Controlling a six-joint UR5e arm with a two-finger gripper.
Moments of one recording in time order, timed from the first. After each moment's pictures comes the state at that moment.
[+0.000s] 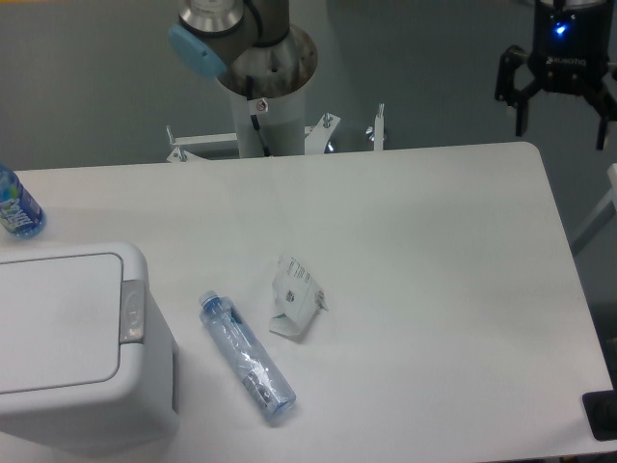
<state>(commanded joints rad) 2.89 -1.70 -1.39 -1.22 1.35 1.48</state>
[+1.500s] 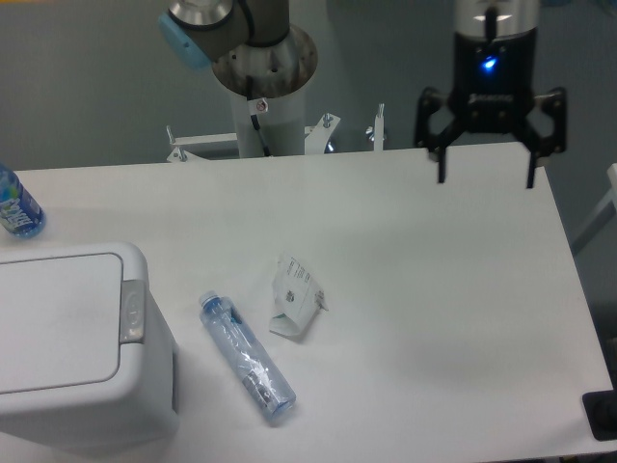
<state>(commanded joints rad) 2.59 -1.70 -1.37 -1.14 1.35 0.77</state>
